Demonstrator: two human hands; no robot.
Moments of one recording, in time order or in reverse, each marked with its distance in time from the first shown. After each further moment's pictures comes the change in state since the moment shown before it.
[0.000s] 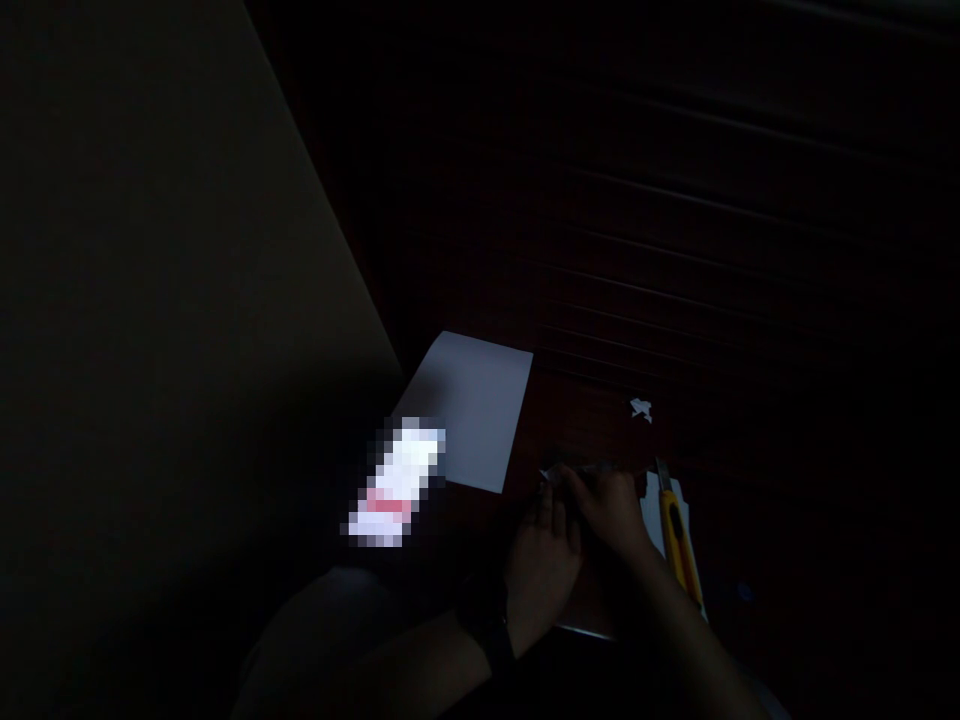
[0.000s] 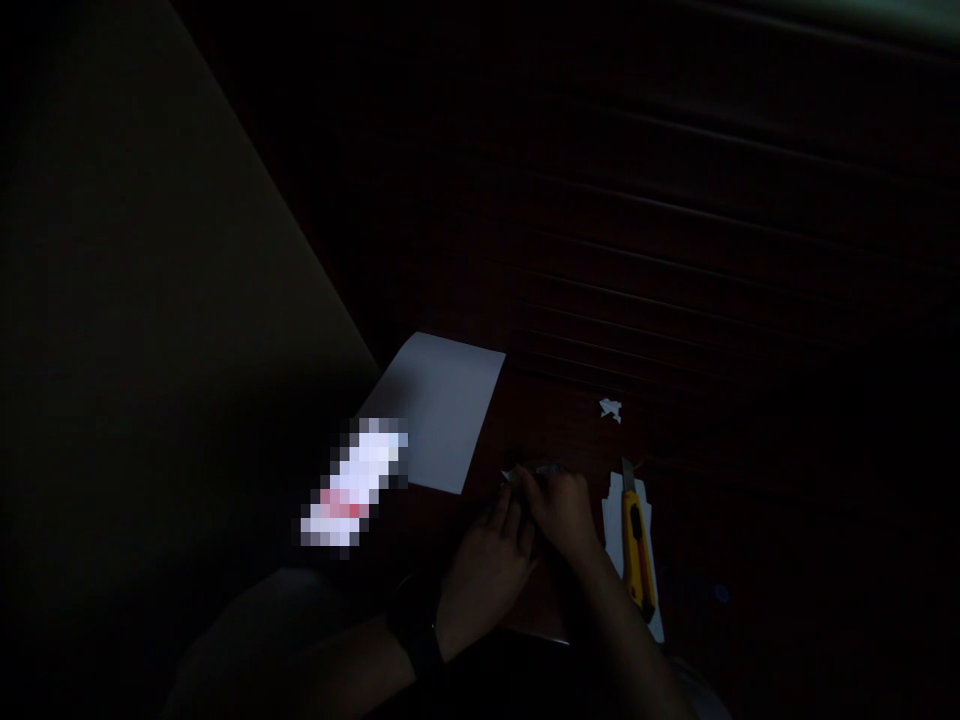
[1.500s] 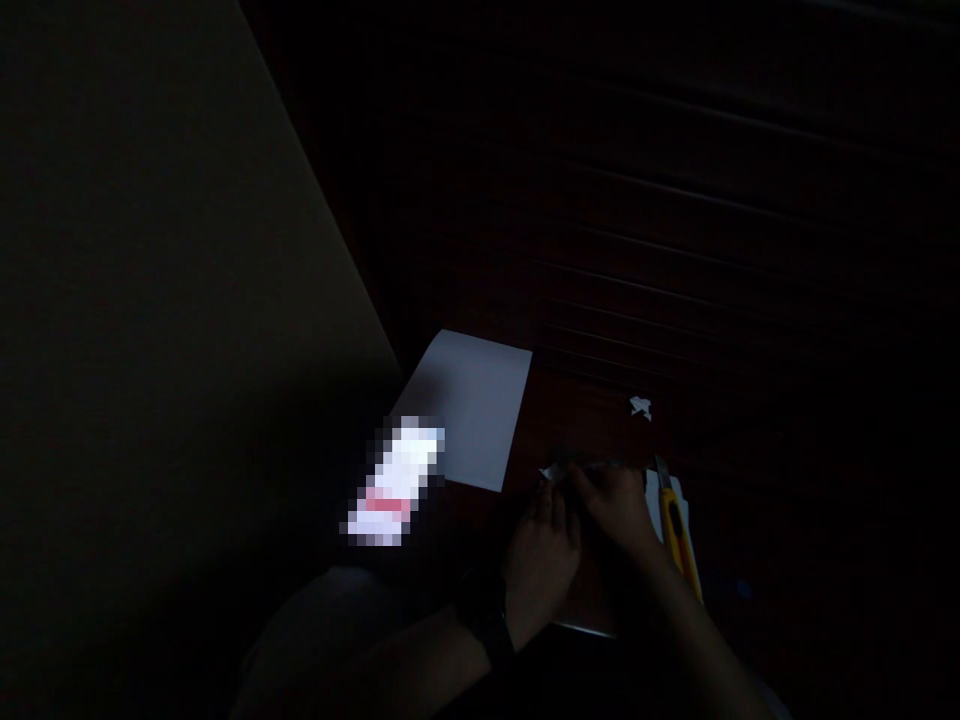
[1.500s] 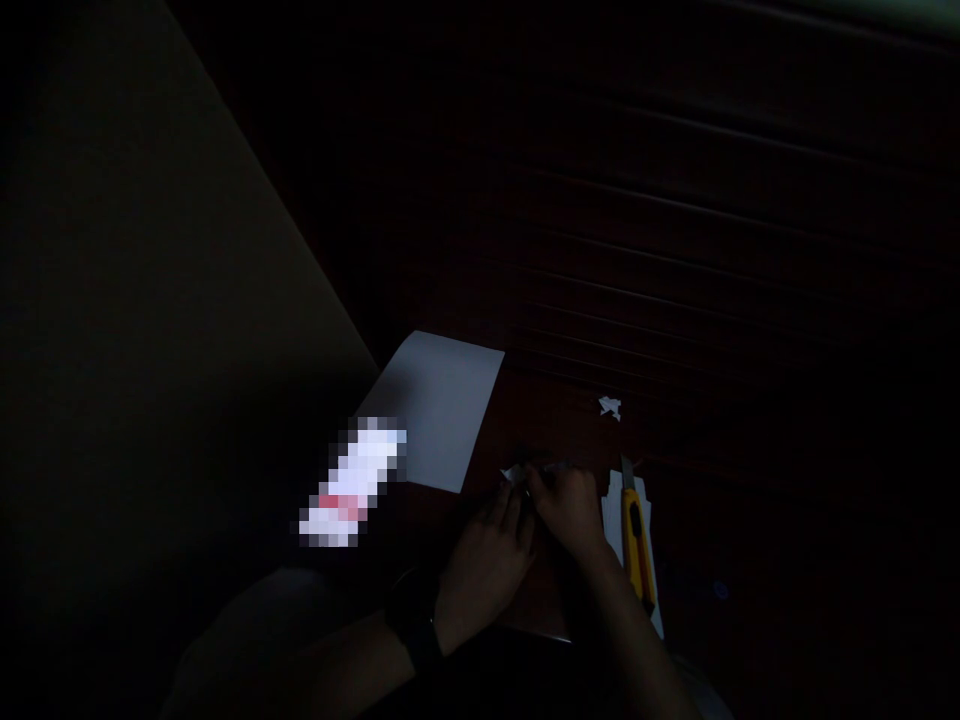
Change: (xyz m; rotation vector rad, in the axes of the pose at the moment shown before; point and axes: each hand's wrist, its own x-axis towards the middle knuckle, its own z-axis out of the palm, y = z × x) left_hand 0.001 -0.003 -0.001 0.042 0.010 0.019; right_hand 0.000 0.006 -0.005 -0.008 0.018 0.020
